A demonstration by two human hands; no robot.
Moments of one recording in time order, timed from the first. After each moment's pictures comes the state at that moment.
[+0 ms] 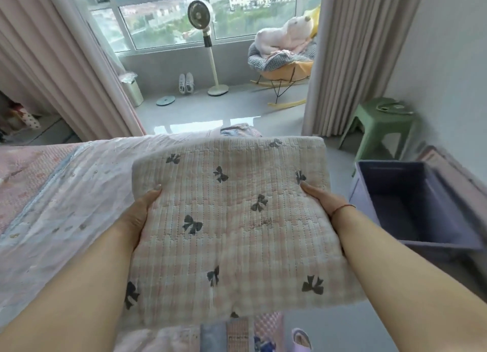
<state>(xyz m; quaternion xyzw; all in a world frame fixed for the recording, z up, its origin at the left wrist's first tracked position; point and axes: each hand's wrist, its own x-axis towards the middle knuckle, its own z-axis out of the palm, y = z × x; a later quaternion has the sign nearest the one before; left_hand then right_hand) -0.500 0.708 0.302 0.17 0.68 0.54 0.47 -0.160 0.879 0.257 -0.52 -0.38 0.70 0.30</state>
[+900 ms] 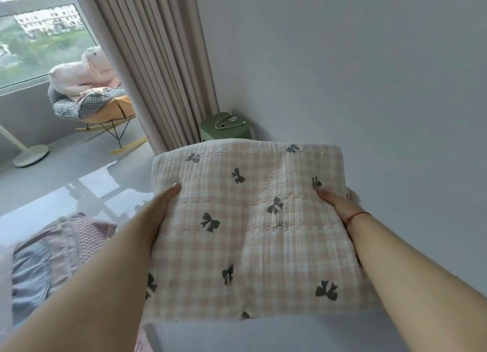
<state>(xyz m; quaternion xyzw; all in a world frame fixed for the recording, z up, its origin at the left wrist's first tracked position) -0.166 1.192 0.275 0.35 0.59 0.32 0.66 0.192 1.078 0.249 -0.66 -0.16 0.52 0.52</state>
